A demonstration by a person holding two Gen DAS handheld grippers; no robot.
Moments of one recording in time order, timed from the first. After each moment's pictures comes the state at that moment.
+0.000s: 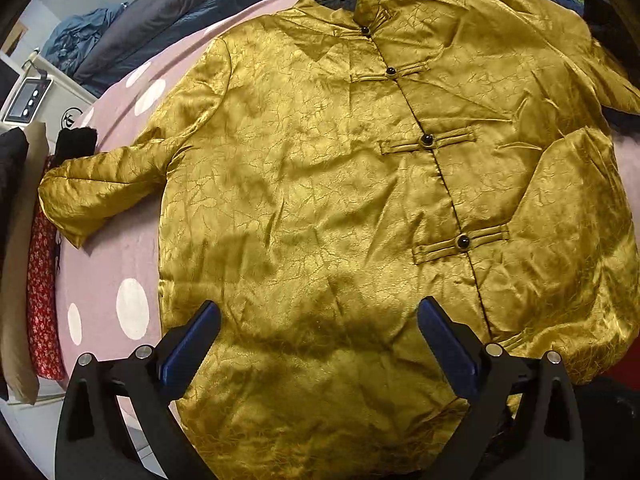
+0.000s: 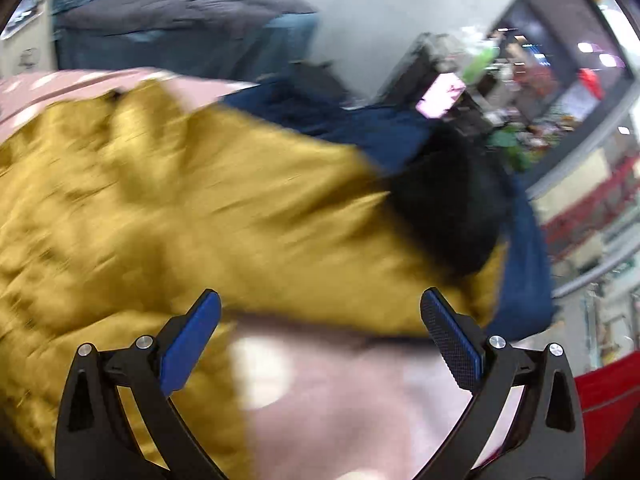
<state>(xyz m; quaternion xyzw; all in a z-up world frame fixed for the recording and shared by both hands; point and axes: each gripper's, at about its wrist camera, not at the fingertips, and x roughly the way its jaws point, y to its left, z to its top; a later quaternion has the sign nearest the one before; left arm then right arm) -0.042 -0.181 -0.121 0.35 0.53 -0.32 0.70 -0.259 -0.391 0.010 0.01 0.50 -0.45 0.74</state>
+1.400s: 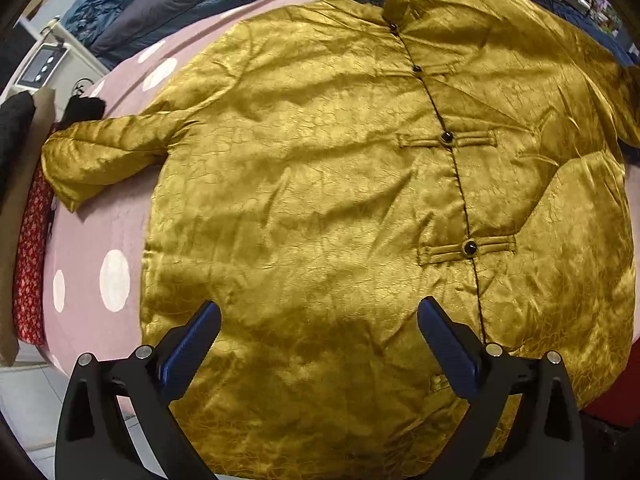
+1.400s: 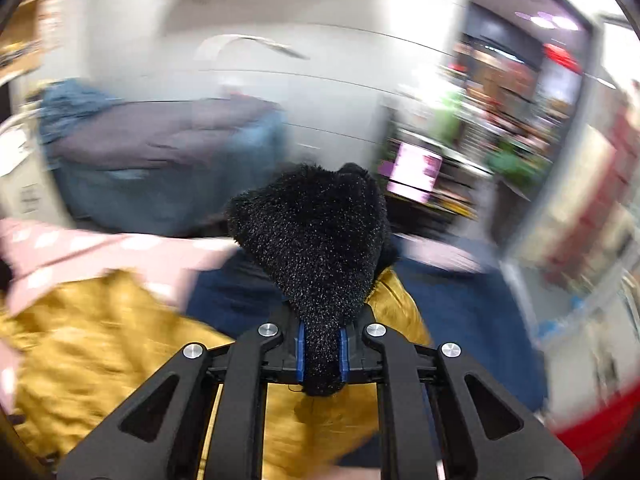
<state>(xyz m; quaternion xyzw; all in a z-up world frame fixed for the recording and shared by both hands) -0.038 -0.168 -0.137 0.30 0.54 -0.29 0.73 -0.217 -0.472 0.128 0.07 0.34 -0.41 0.85</state>
